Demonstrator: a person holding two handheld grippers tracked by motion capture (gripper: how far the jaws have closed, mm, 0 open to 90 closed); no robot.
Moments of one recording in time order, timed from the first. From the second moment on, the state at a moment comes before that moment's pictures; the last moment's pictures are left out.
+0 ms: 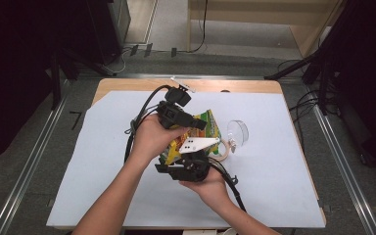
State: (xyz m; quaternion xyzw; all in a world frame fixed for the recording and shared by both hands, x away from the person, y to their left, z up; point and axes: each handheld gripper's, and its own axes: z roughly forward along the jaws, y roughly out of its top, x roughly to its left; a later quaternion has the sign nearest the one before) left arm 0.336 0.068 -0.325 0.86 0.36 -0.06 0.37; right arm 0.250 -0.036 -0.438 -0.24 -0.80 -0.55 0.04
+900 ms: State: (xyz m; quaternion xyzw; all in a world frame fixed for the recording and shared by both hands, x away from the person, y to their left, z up) left arm 0.335 0.069 -0.323 0.86 0.36 -0.05 0.37; right arm 0.249 -0.035 -0.436 -0.23 -0.80 -0.55 0.03
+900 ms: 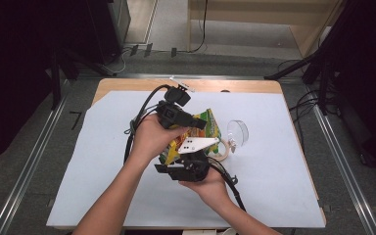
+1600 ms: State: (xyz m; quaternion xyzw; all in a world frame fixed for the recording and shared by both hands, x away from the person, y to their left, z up) left arm 0.332 0.070 -0.323 0.85 0.36 -0.05 0.37; right arm 0.248 -0.034 -0.436 -0.23 -0.80 -0.55 0.03
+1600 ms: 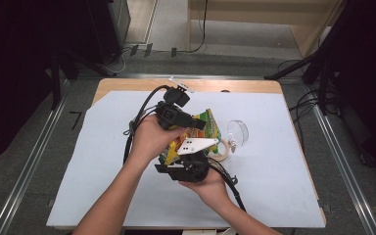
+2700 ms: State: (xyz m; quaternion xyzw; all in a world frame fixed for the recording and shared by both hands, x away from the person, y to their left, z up) left arm 0.331 0.067 -0.321 0.86 0.36 -0.05 0.36; right arm 0.246 -0.035 -0.436 -0.23 -0.80 -0.56 0.03
